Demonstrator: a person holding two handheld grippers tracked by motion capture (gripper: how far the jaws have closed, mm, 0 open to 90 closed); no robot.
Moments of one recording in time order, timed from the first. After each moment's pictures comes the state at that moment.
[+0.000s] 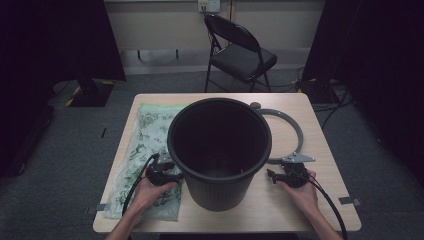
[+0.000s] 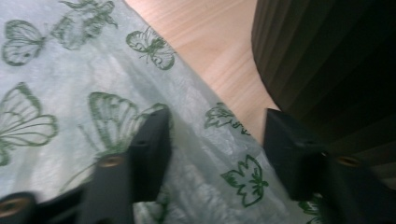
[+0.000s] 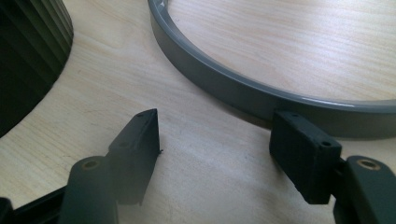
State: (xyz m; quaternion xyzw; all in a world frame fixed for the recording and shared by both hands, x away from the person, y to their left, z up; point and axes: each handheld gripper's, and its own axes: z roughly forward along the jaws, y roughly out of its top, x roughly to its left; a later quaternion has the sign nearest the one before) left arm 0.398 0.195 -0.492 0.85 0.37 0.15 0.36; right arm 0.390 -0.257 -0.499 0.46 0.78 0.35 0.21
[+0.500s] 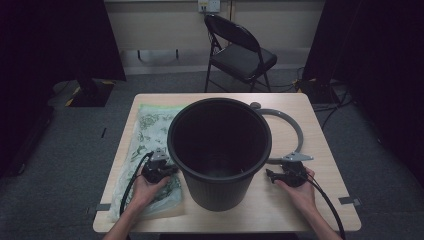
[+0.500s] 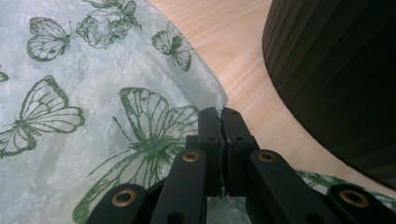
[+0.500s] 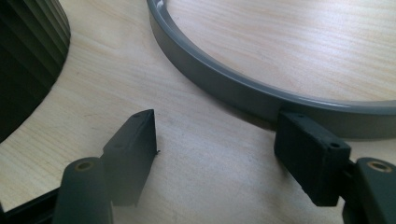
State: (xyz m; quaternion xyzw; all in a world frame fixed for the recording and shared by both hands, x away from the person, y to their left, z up) left arm 0.403 0.208 -0.494 0.83 0.38 0.14 0.38; right arm 0.393 -0.253 -0.497 0.47 0.79 0.34 0.21
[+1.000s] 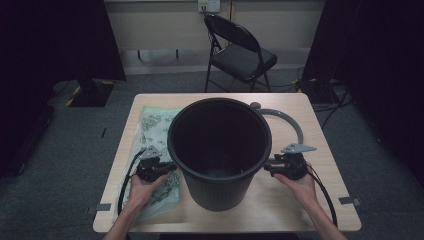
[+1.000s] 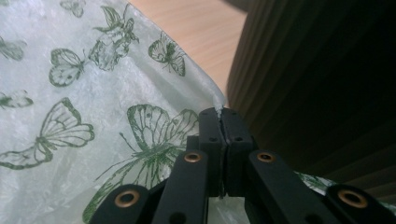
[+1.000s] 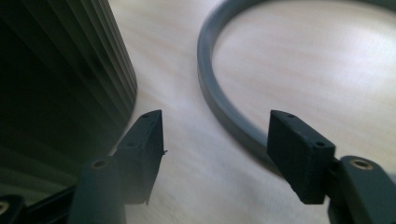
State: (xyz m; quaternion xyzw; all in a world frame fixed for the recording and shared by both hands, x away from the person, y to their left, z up) left arm 0.392 0.218 -0.466 0.80 0.37 0.10 0.47; right arm 0.398 -0.245 -0.456 0.43 0.79 0.40 0.17
